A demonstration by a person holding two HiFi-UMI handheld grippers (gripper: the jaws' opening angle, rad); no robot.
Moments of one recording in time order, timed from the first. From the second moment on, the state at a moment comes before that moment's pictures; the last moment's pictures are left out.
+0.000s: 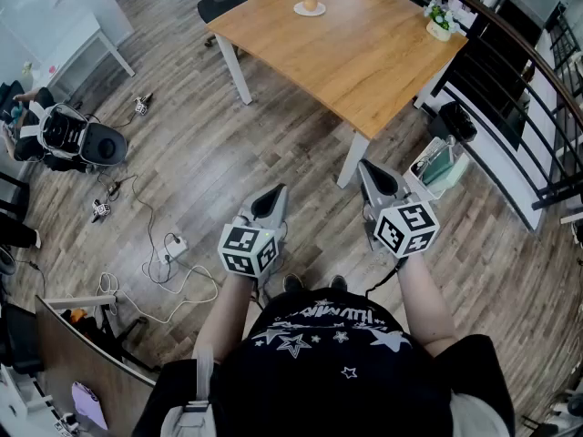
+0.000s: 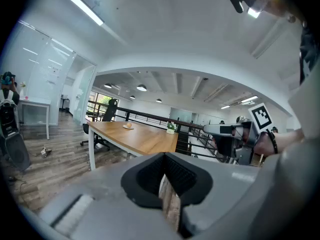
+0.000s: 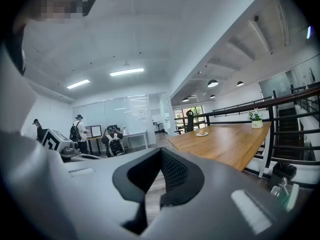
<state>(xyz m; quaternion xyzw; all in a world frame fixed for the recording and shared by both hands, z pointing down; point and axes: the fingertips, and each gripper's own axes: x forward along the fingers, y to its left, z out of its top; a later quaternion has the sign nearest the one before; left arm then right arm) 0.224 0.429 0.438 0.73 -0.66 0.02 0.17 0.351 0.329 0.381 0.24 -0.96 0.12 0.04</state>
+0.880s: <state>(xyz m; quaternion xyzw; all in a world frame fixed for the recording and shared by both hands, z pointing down) 0.163 0.477 0.440 0.72 -0.67 0.01 0.17 0.289 0.354 0.378 0.23 -0.97 0.11 0.03</state>
